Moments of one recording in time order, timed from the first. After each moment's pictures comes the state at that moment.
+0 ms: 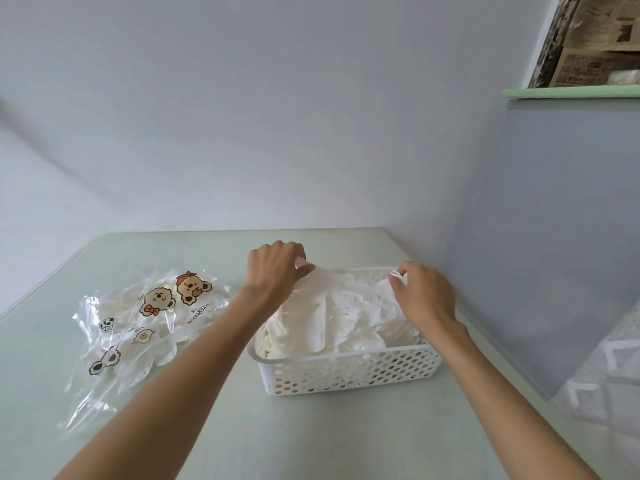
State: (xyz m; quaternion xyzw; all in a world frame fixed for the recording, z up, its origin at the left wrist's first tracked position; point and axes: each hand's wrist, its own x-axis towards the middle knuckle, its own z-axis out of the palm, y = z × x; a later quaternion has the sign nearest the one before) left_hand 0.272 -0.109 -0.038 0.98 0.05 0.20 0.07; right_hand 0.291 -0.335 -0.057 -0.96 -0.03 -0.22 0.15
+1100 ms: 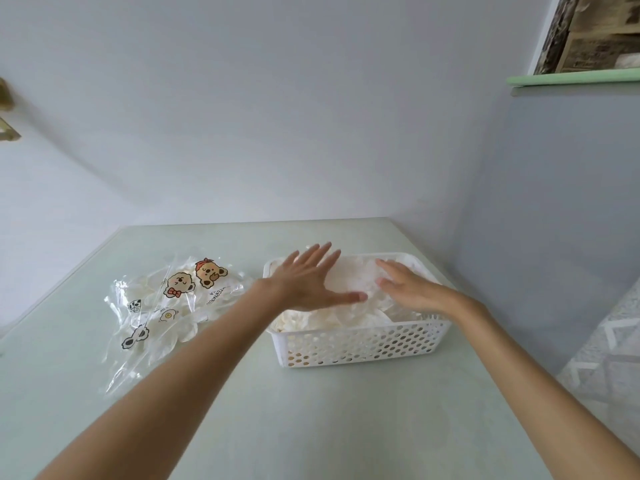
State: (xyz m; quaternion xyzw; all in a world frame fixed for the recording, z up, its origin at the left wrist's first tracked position) left_hand 0.220 -0.135 -0.031 0.99 -0.10 -0.06 0.05; right_hand 0.267 -0.334 -0.042 -0.95 -0.20 0.13 0.22
